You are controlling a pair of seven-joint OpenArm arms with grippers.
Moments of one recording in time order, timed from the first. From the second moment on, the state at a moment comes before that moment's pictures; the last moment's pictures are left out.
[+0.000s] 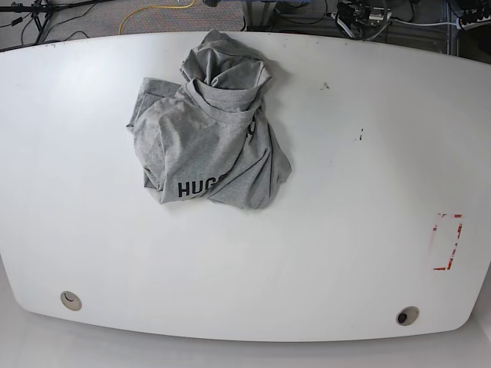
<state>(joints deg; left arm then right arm) 4.2 -8.6 -9.1 12.4 9.0 -8.4 -2.3 -21.0 1.5 5.7 18.1 -6.9 5.4 3.7</state>
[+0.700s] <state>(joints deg) 4.1 -8.6 -9.2 12.4 9.2 -8.4 -1.8 -21.0 1.5 5.6 18.3 -6.9 5.4 3.7</state>
